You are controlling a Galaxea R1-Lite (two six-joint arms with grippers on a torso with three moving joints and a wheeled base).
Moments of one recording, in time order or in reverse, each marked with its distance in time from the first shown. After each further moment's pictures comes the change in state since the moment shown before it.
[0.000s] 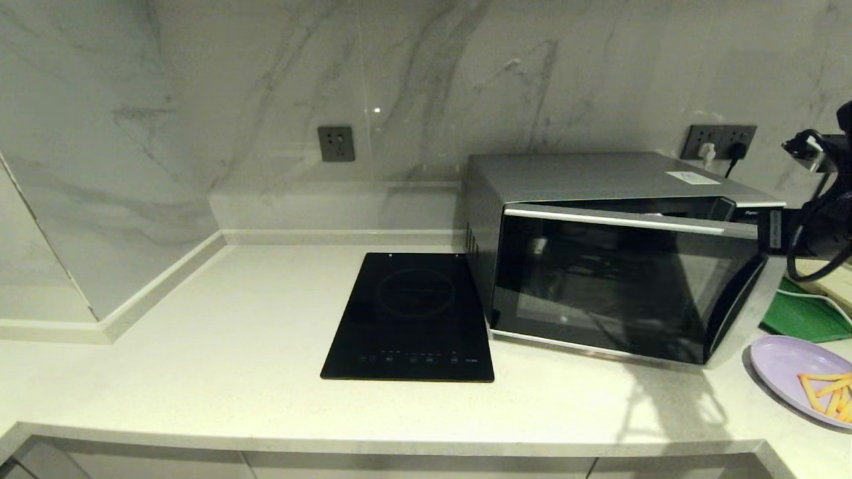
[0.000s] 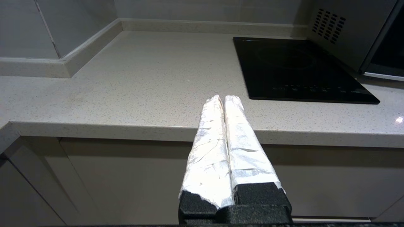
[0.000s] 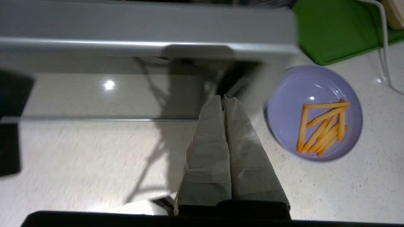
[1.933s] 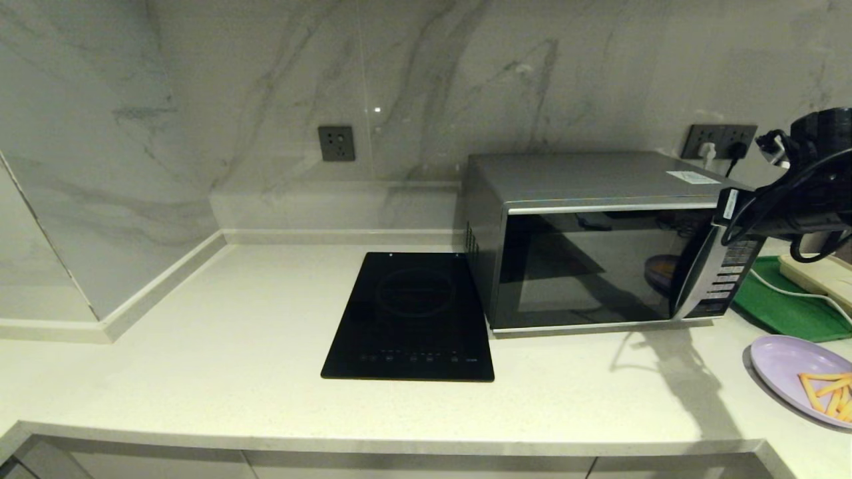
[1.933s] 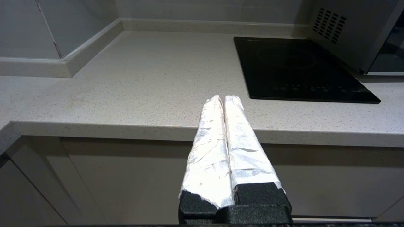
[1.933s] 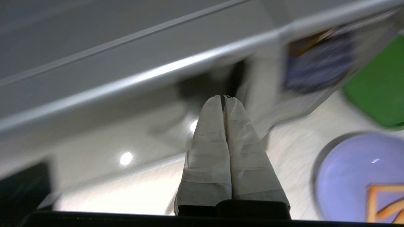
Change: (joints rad) left arm 0.000 0.000 0.000 0.000 0.000 0.000; right arm -0.118 0.284 -0.180 -0.252 0.258 0.071
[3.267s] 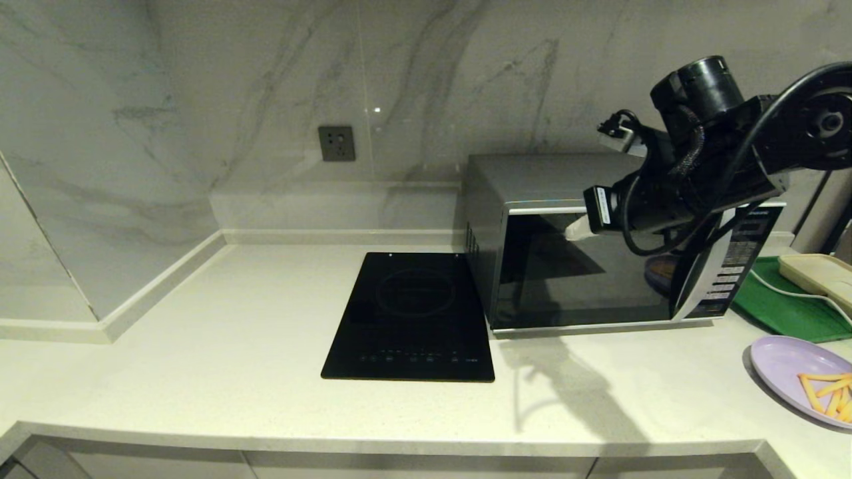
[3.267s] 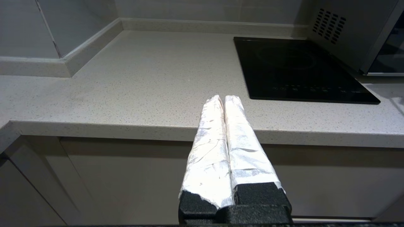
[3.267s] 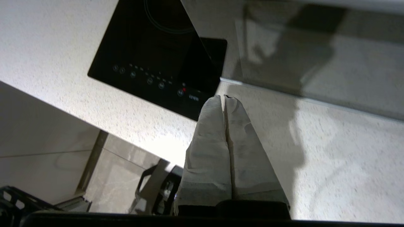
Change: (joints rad) left arm 0.000 0.000 0.000 0.000 0.000 0.000; right arm 0.498 -0.004 -0.270 0.458 0.136 0.011
